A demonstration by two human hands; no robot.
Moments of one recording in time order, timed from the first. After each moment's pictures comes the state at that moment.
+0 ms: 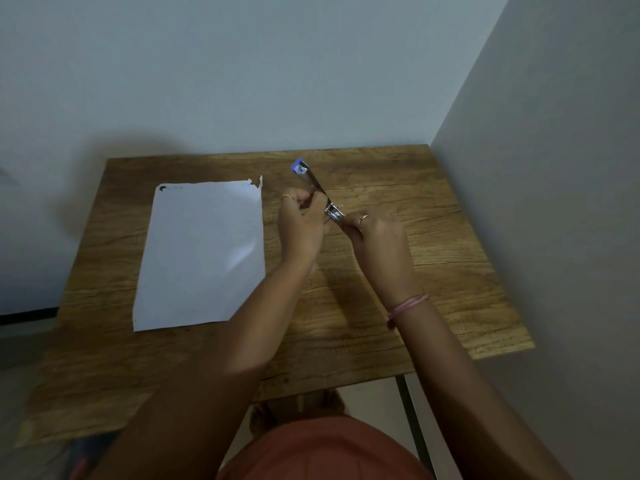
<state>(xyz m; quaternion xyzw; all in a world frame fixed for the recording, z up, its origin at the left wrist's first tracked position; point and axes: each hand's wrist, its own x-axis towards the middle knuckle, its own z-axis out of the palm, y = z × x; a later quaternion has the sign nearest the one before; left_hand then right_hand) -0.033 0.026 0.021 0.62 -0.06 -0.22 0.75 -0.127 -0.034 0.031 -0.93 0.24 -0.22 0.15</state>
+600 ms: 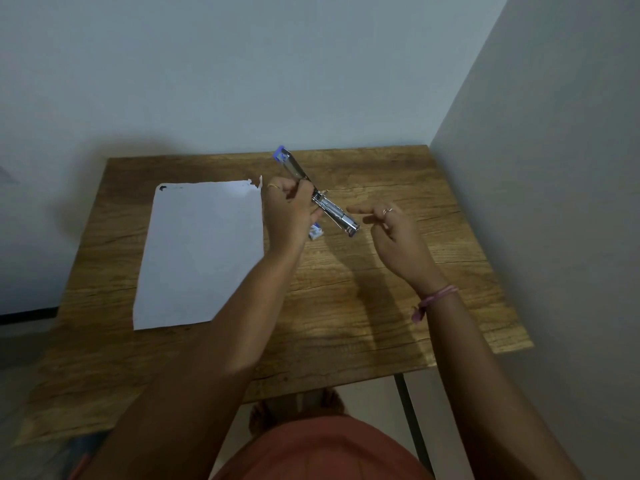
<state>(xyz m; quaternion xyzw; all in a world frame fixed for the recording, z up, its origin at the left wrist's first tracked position) -0.016 0.032 0.031 0.61 -0.06 -0.19 0.77 -0.146 -0.062 0.030 -0.87 0.22 -0.22 0.38</state>
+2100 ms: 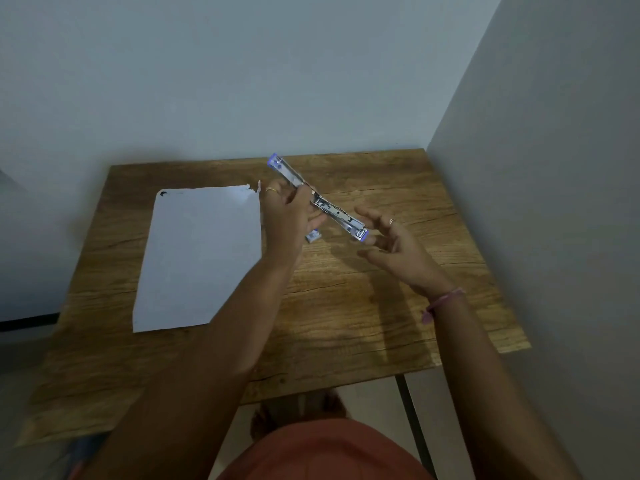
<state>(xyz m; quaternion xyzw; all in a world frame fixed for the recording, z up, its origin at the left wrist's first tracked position) -0.023 0.035 0.038 0.56 -0.09 -0.23 0.79 -0.165 -0.079 0.013 -0.74 0.18 -0.11 0.64</state>
